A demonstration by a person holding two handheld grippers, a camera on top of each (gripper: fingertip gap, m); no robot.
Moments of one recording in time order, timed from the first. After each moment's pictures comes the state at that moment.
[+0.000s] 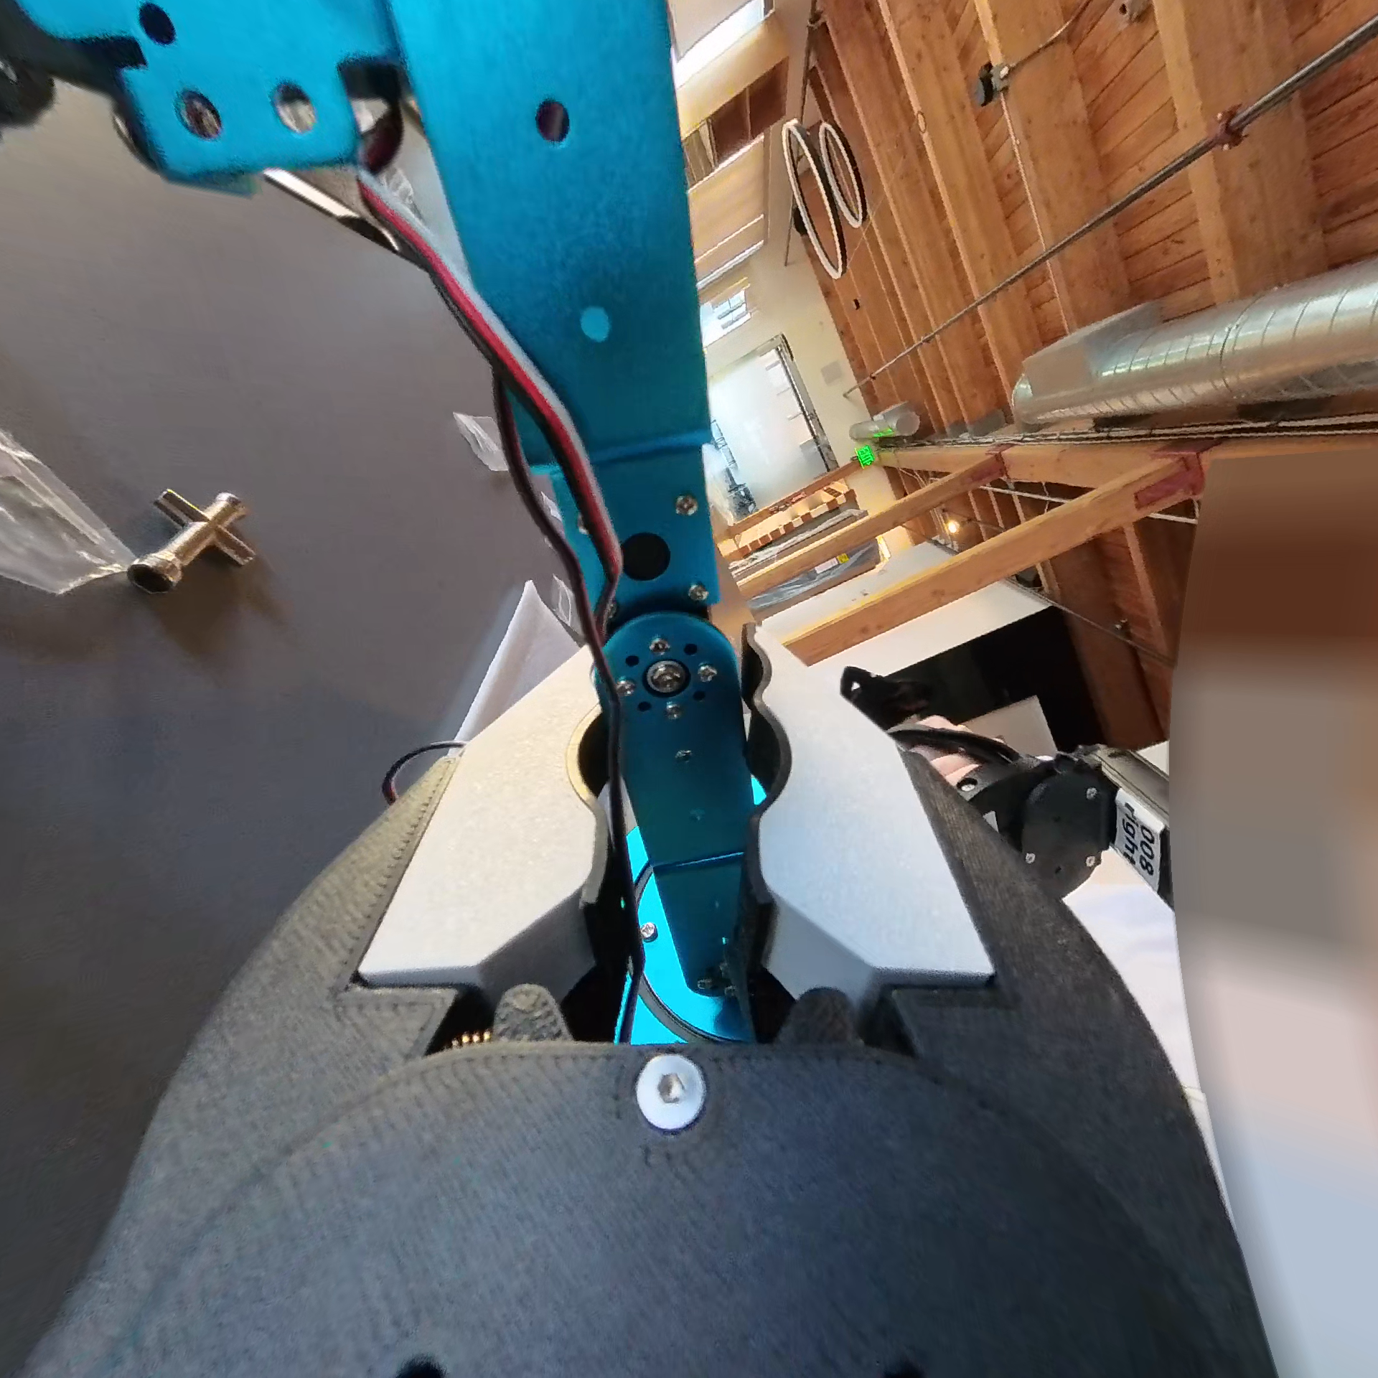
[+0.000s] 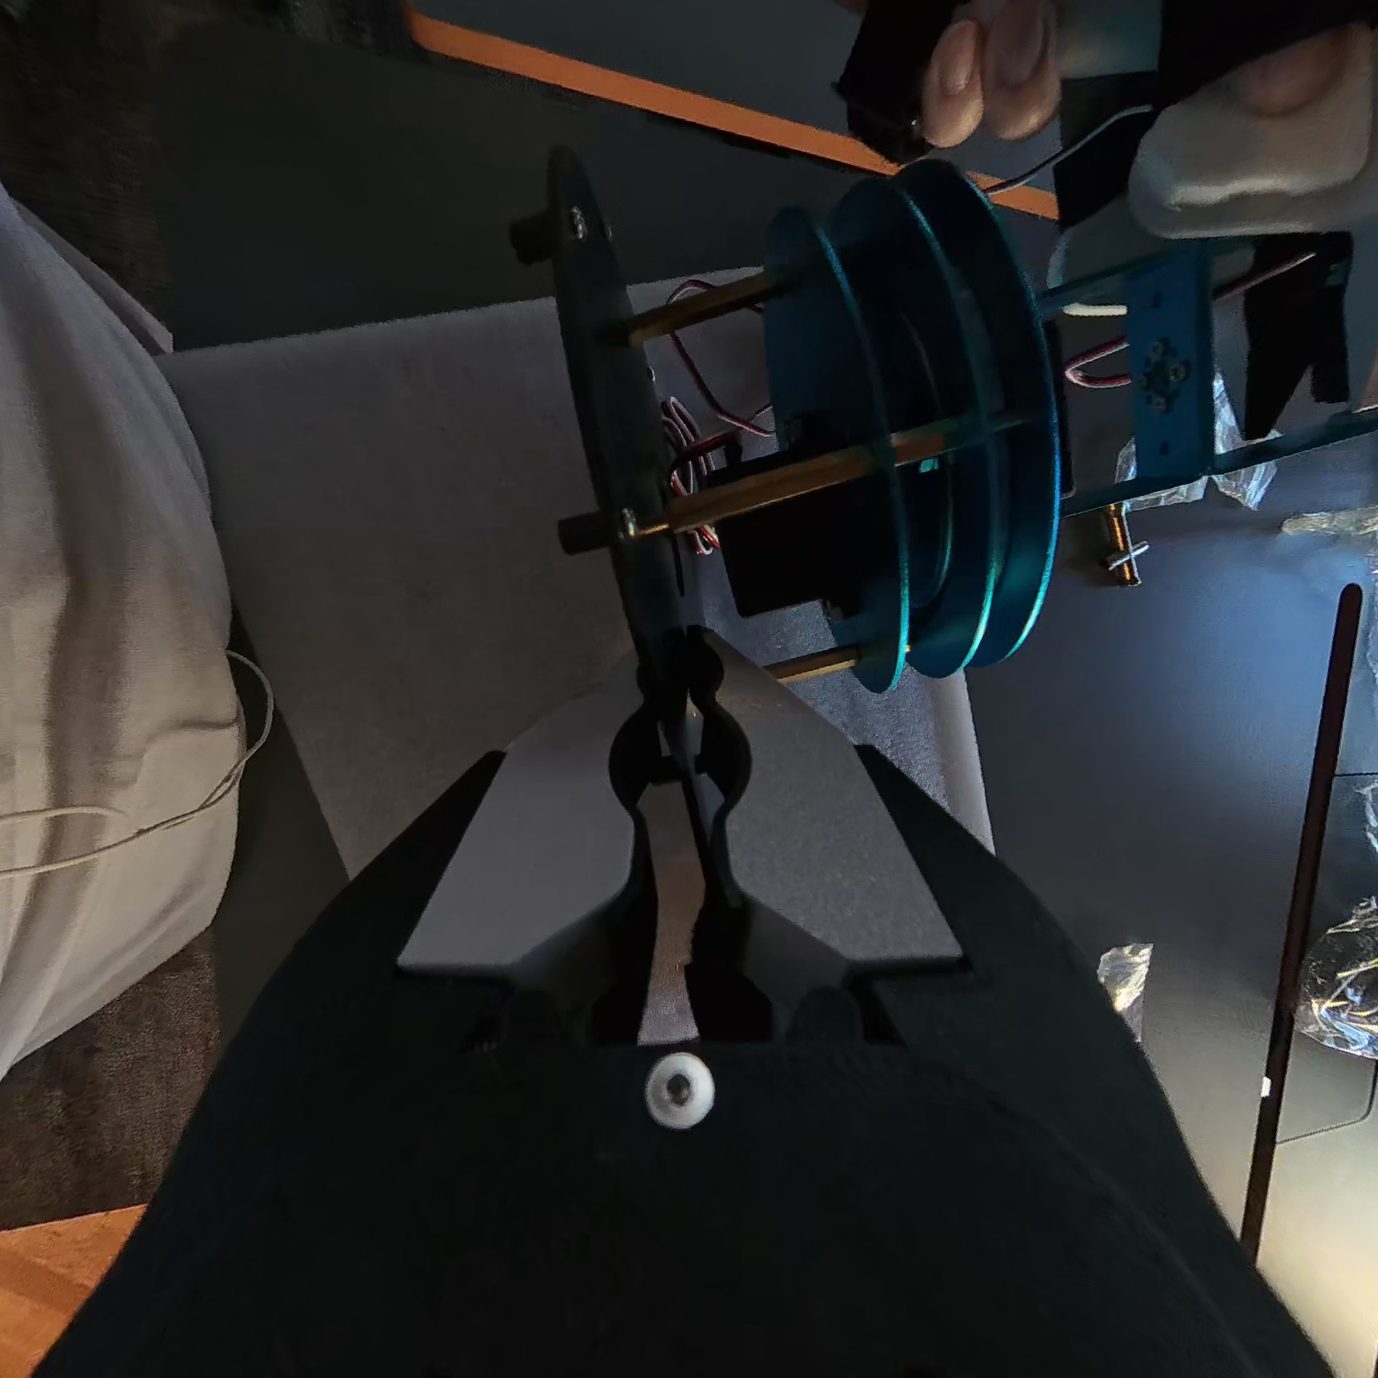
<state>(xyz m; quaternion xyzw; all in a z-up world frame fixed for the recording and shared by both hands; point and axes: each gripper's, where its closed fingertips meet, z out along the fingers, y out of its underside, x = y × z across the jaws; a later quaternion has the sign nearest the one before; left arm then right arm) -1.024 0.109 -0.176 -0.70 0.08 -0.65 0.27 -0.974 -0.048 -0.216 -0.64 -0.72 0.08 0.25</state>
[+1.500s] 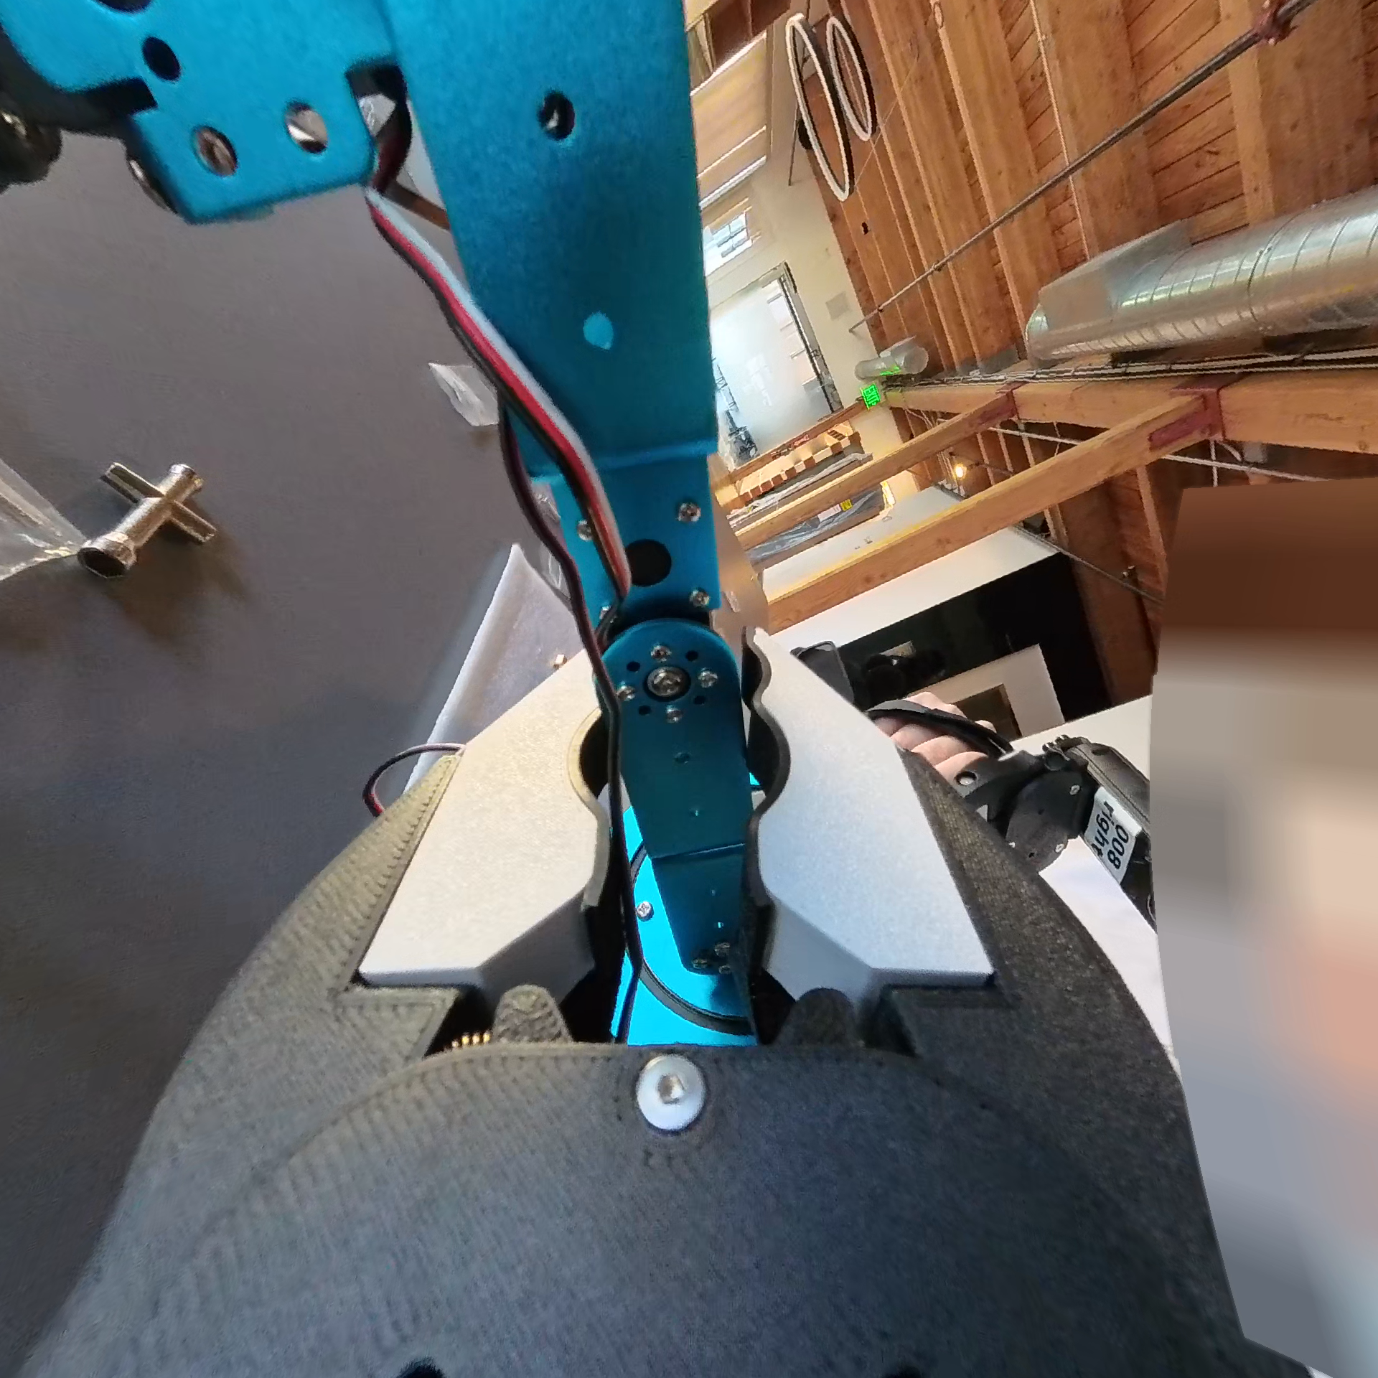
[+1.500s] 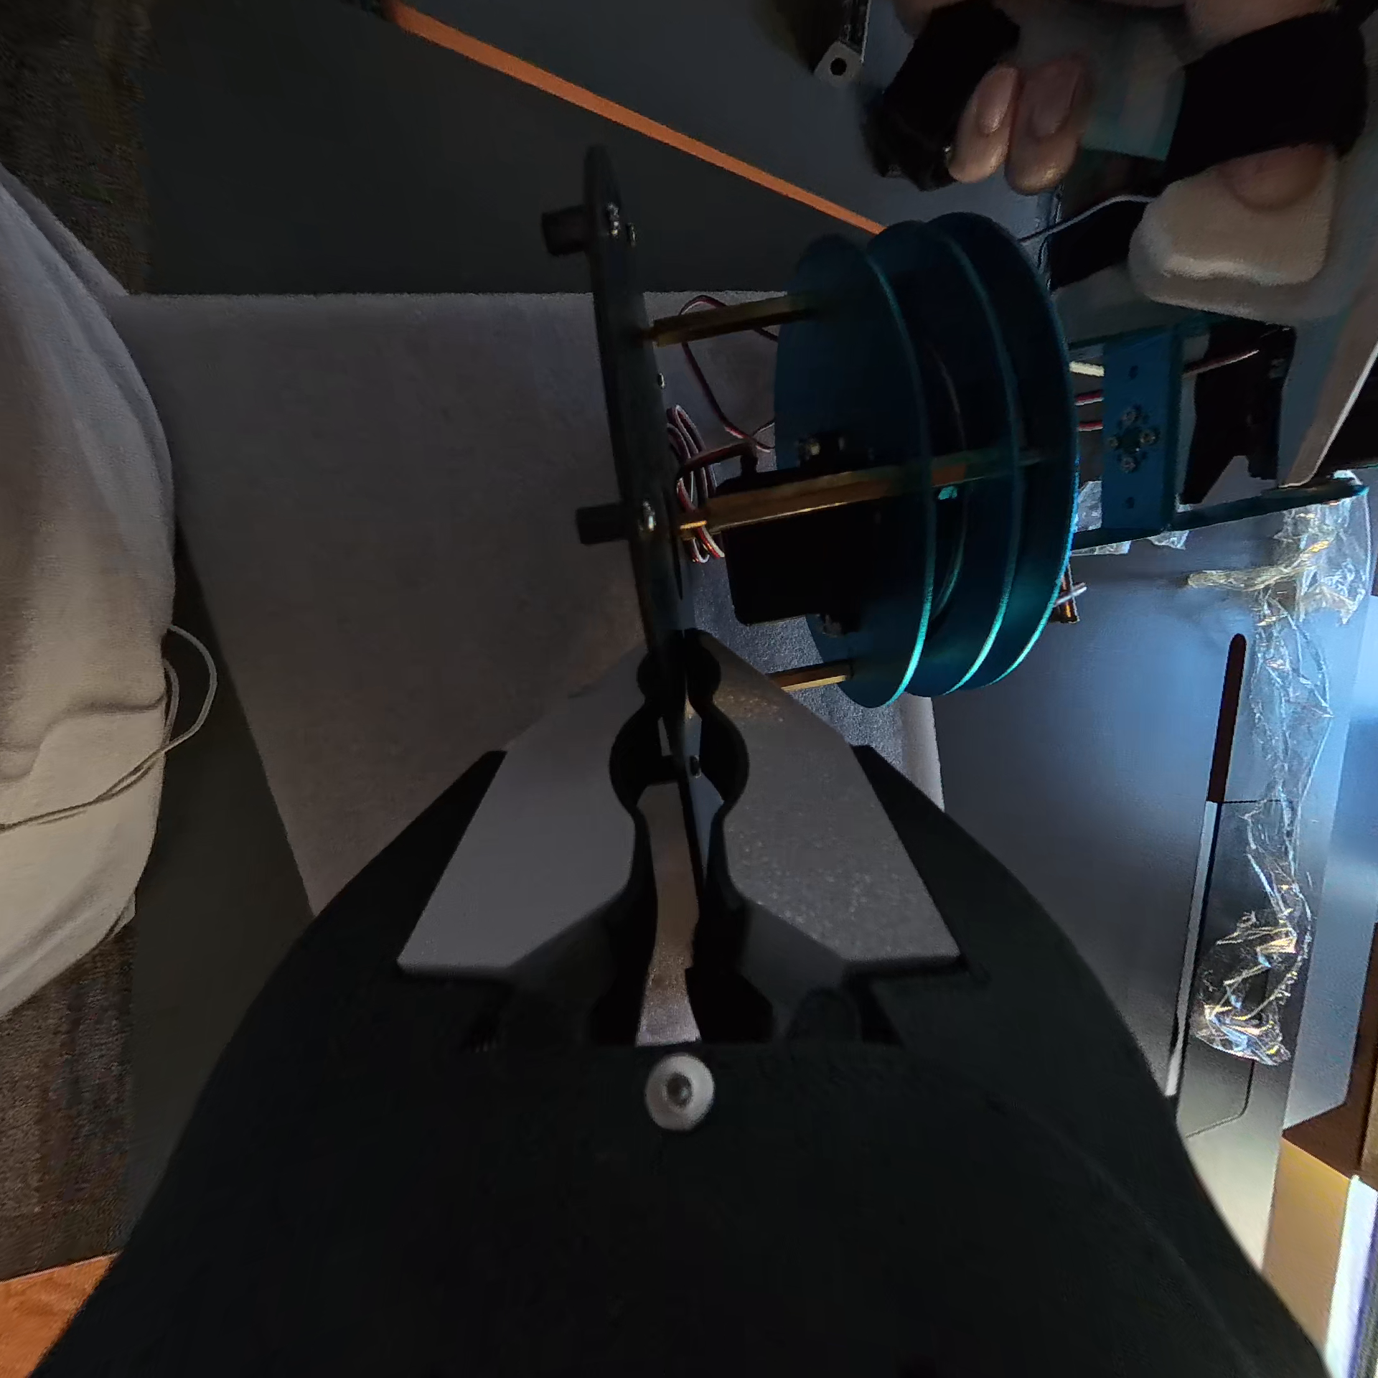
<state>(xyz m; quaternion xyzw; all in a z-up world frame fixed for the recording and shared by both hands) -1.019 0.101 -0.176 -0.71 0.11 -0.65 0.24 -0.973 -0.054 -0.218 -0.60 -0.74 0.05 0.29</state>
